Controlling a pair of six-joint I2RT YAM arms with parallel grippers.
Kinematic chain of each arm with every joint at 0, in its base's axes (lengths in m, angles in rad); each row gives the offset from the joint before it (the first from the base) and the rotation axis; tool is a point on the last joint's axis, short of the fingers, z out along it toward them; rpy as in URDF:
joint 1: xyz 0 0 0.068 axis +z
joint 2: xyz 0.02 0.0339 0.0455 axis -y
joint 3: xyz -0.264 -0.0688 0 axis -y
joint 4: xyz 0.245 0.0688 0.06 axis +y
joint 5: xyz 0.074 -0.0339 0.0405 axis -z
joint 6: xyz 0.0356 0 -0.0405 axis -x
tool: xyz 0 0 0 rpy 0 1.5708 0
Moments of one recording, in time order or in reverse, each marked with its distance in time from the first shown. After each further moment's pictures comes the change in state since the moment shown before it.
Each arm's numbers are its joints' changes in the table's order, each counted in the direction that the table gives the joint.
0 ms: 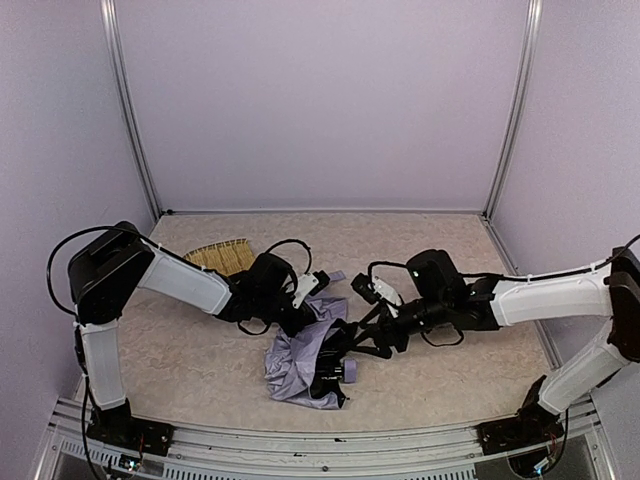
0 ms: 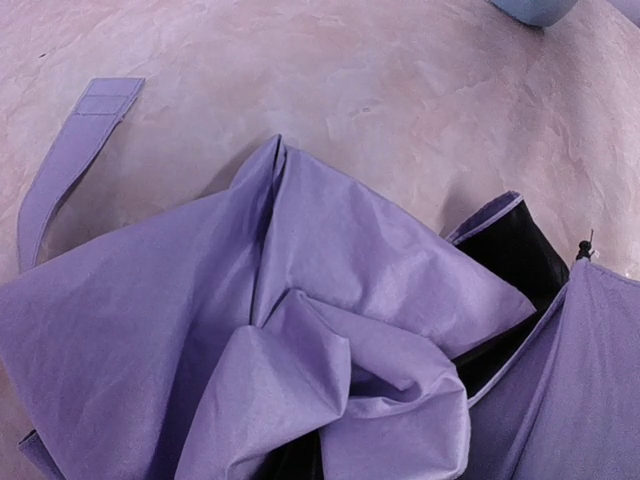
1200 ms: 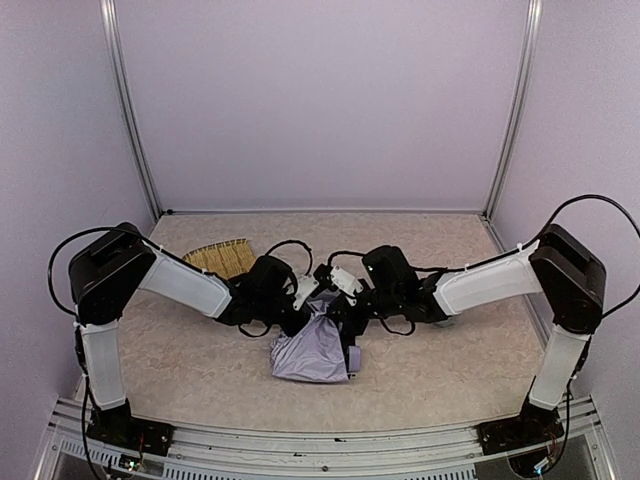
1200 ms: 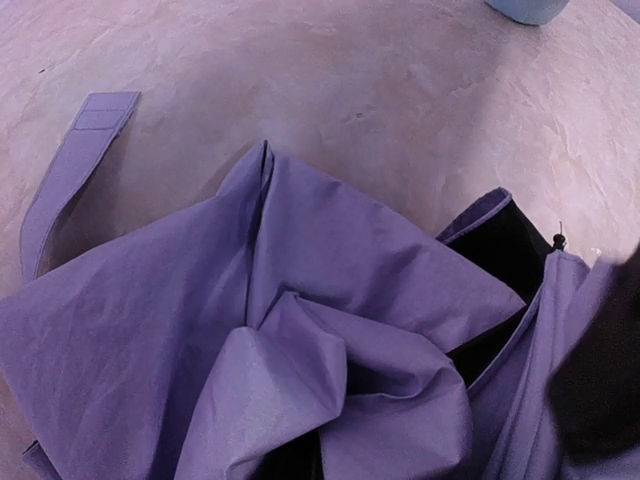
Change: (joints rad) left arm -0.010 -0.001 -0.018 -0.042 -0.012 -0.022; right arm 0.032 -0.316 0.248 -0.186 0.271 0.164
